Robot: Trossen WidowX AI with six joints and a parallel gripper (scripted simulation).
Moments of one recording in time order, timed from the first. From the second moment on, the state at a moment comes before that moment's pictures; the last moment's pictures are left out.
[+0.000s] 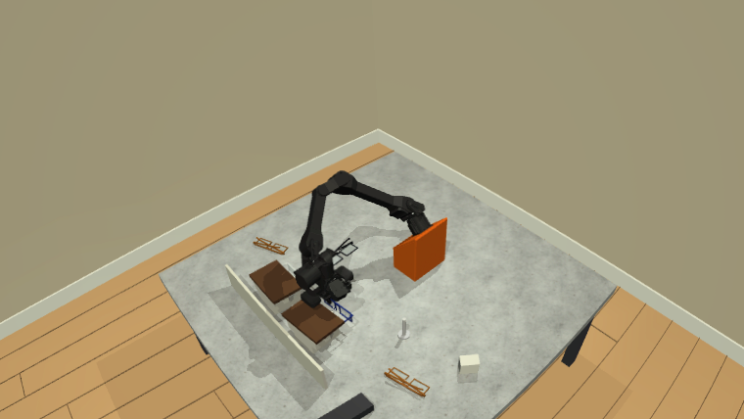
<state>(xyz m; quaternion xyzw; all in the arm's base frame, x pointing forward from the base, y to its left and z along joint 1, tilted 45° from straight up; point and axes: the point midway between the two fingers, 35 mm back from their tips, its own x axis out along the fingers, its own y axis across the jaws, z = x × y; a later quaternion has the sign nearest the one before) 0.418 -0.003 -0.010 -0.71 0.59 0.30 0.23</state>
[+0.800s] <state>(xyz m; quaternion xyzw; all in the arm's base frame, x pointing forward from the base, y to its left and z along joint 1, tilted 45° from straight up) 0.430 -0.001 -0.009 -0.71 0.59 0.30 0.23</state>
